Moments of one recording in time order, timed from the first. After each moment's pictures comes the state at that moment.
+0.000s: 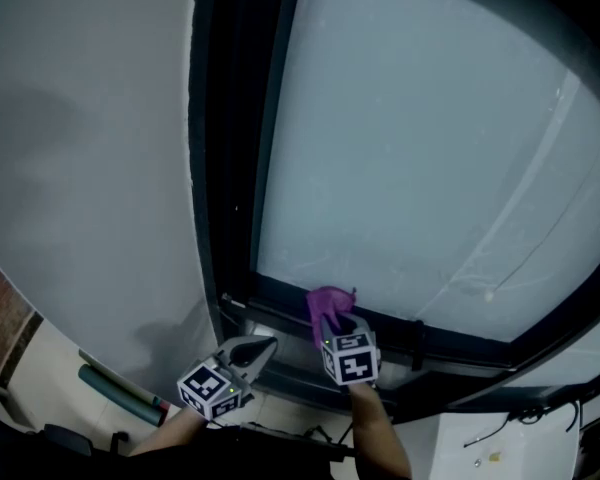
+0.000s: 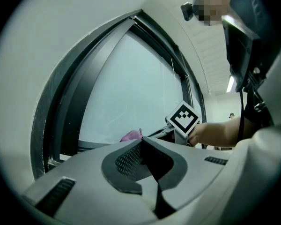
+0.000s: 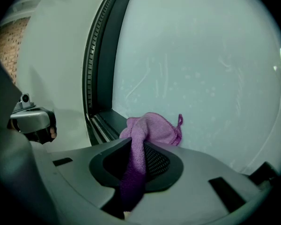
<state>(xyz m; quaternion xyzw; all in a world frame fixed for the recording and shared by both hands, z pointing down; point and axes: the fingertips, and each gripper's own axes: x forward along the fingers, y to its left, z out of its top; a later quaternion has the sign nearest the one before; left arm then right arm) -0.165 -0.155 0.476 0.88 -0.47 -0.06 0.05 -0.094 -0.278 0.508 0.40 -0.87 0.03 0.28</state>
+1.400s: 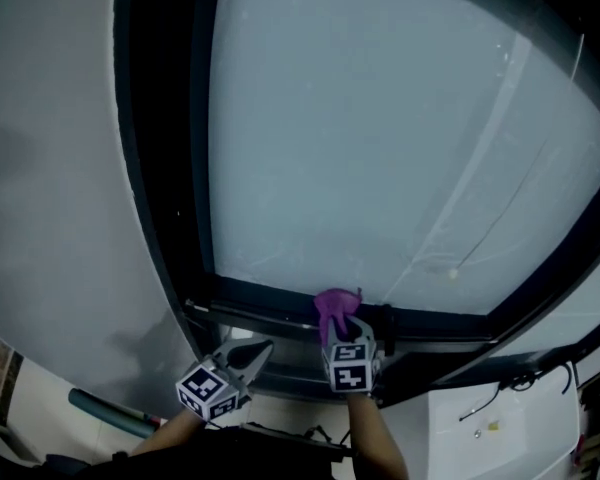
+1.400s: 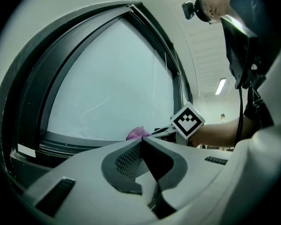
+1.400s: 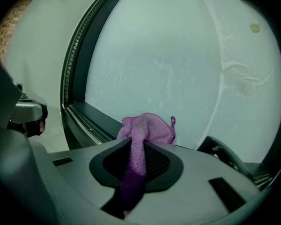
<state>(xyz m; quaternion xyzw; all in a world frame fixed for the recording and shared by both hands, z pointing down) -0.110 -0.175 0.487 0.91 -0.40 -0.05 0.05 0.007 -0.281 0.505 0.53 -0.81 0.02 0.25</state>
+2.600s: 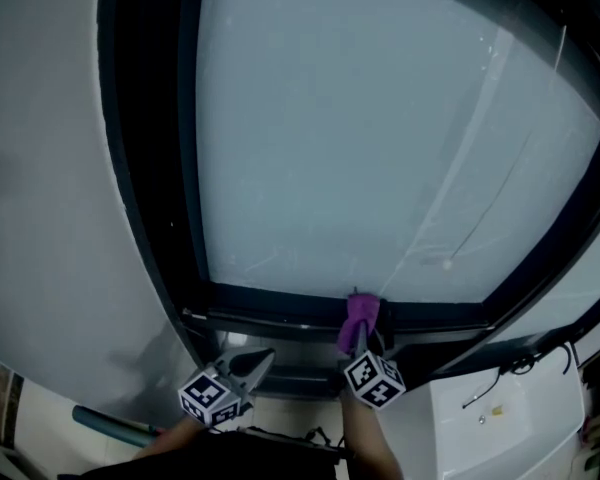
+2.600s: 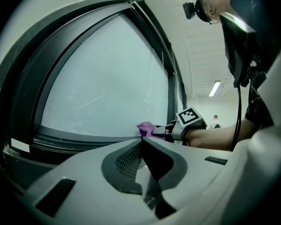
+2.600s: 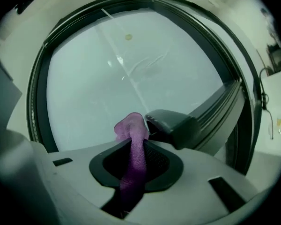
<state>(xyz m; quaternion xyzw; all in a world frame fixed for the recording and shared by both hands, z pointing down) -0.108 -0.170 0.499 0.93 -0.36 -0.04 0.05 0.089 -0.263 0.496 0.66 -0.71 0.23 -0.10</state>
